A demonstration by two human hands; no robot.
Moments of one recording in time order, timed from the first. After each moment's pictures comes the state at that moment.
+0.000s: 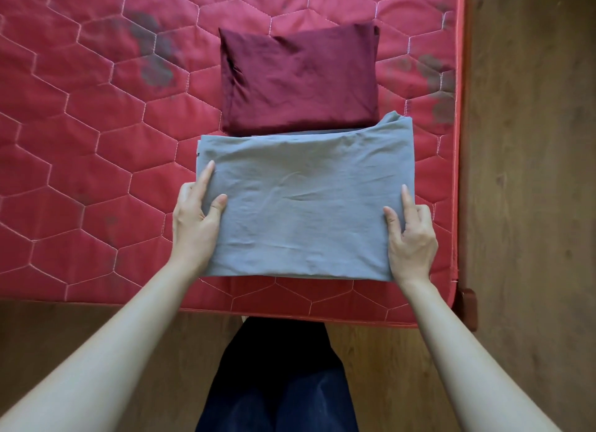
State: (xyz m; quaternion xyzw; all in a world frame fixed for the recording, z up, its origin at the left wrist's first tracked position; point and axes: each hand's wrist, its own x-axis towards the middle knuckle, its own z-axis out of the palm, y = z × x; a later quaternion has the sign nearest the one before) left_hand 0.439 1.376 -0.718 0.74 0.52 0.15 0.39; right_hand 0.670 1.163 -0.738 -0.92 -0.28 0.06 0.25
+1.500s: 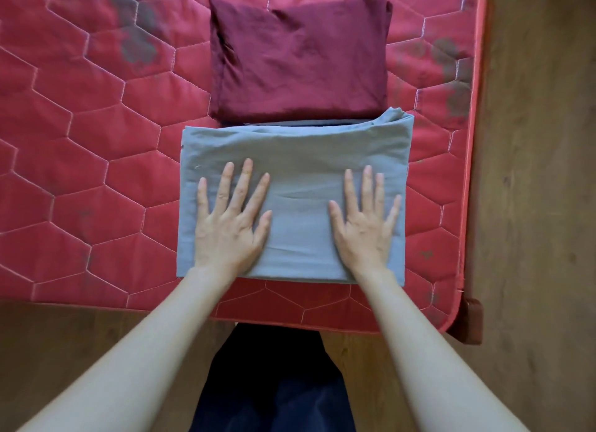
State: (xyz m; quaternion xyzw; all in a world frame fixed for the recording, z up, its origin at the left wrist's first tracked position) left_hand 0.467 1.339 -0.779 0.93 0.37 -0.05 0.05; right_hand 0.648 1.207 -0.794 -0.91 -0.39 0.12 0.00
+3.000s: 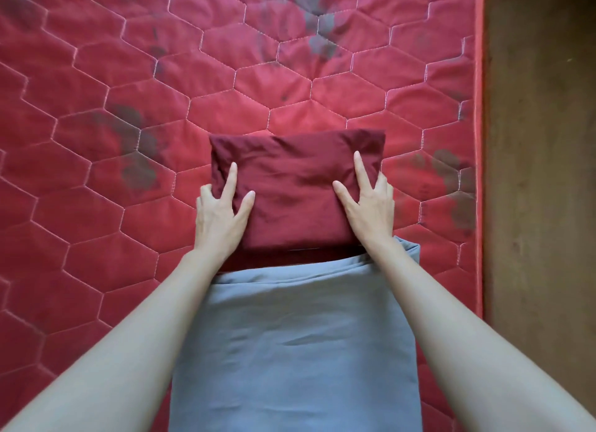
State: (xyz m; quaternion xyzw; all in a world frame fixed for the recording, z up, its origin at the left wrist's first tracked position) left_hand 0.596 1.539 -0.805 0.77 0.55 0.03 0.31; right_hand 0.806 1.405 -0.804 -0.92 -0.31 0.17 0.17
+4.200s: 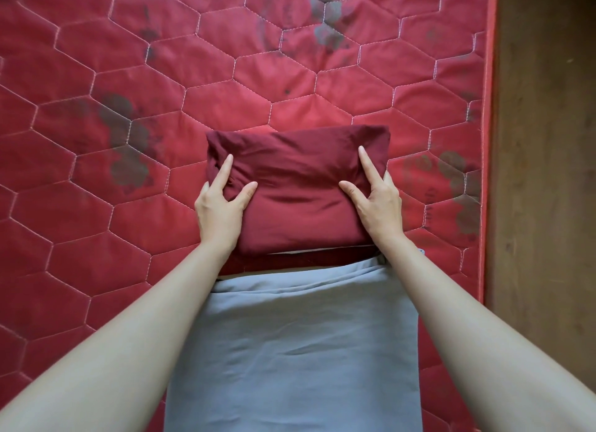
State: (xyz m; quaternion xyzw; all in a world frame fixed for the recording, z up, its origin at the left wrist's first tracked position) left_hand 0.610 1.547 -0.814 0.66 0.60 0.16 0.42; right_hand 0.824 1.409 -0.808 -0.89 -0.33 0.20 0.27
